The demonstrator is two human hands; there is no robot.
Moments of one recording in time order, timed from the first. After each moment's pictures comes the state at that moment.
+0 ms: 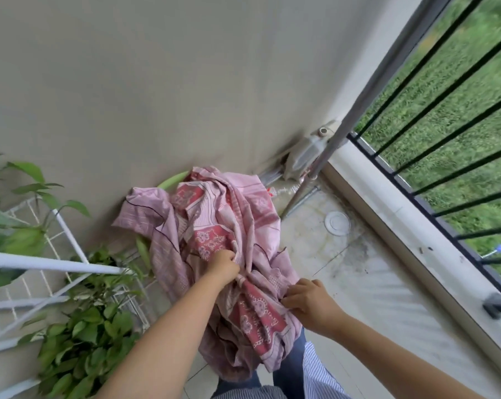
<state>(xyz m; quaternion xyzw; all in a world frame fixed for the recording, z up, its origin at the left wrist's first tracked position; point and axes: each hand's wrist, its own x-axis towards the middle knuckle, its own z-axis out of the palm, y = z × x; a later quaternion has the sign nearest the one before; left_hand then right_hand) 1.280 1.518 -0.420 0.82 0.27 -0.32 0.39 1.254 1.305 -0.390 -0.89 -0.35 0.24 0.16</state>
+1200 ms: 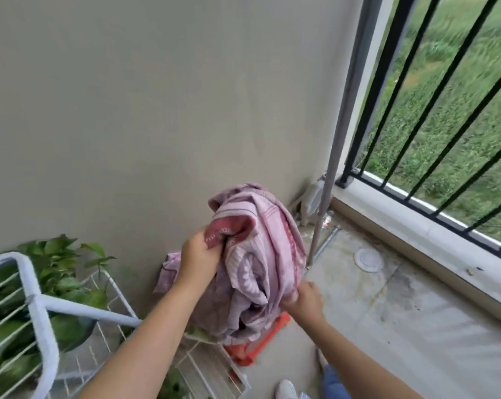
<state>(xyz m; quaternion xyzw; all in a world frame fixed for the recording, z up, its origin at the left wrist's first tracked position) 1.295 1.564 -0.238 0.89 0.12 0.09 0.43 1.265 1.389 -0.365 -0.91 0.09 0.19 0.36</state>
